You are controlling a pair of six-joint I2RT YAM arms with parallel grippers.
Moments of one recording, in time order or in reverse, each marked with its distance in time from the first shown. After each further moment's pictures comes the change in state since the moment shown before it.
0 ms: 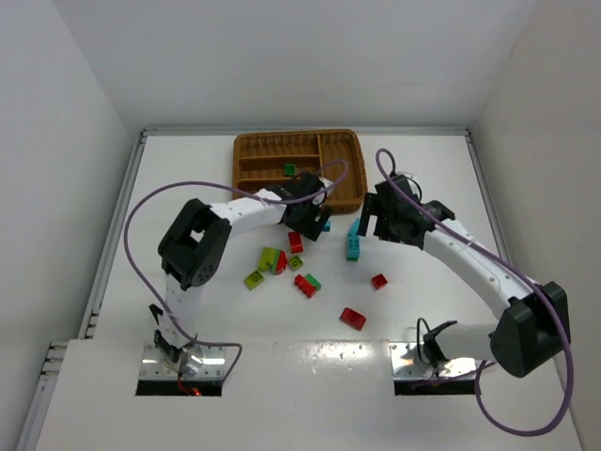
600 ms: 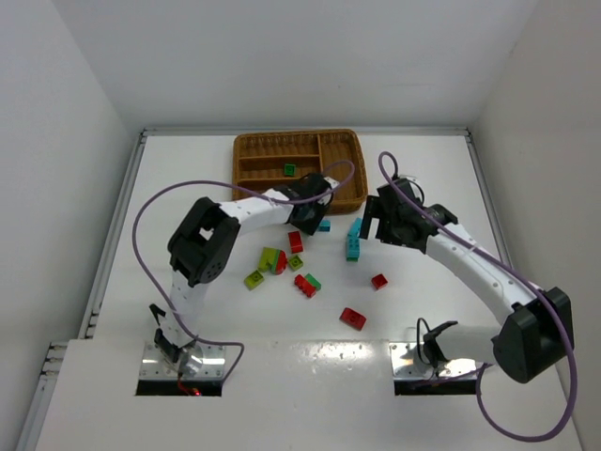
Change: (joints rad) left arm -0.024 0.084 0.064 0.034 -0.051 -0.009; right arm 0.000 -0.026 -0.024 -0.001 0.000 0.006
